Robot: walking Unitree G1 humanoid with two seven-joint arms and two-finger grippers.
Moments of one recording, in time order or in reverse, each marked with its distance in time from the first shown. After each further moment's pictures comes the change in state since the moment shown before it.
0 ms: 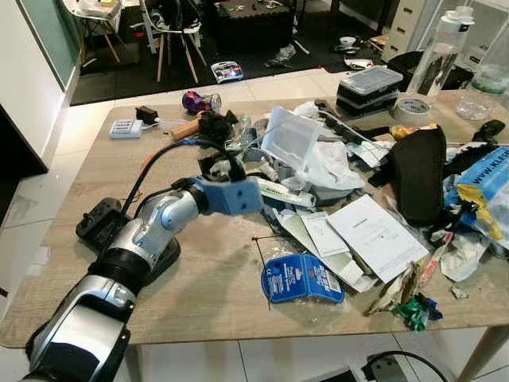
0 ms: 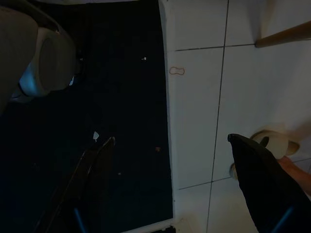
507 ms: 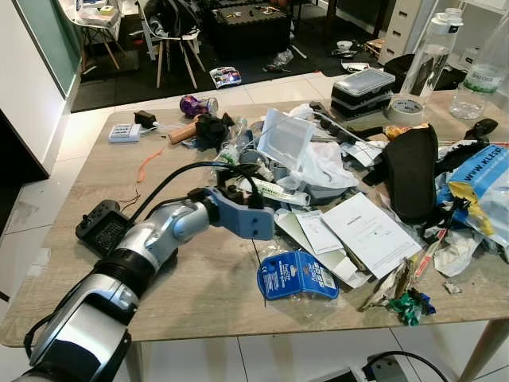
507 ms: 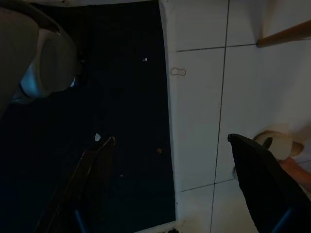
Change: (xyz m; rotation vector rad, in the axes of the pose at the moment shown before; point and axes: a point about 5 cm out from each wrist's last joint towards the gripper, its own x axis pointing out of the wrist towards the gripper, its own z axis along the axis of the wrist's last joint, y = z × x) left arm 0.016 -0.015 0.023 0.107 -0.082 -0.036; right arm 0.000 0.000 0.000 0.001 0.000 0.000
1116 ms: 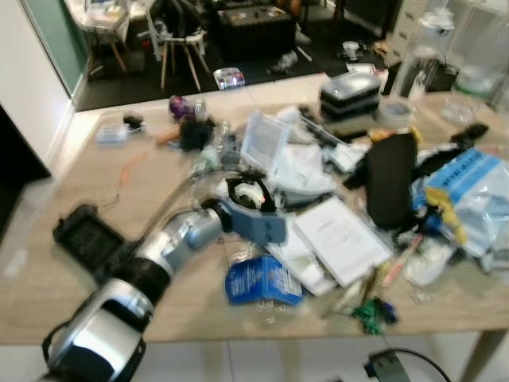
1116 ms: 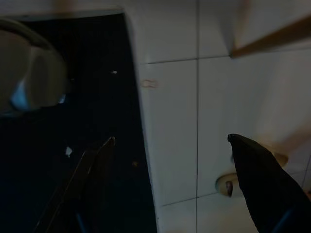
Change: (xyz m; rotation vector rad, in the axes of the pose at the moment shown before) left arm 0.014 -0.011 0.014 -0.077 -0.020 0.027; right arm 0.000 -0.006 0.004 0.001 -0.011 -0.015
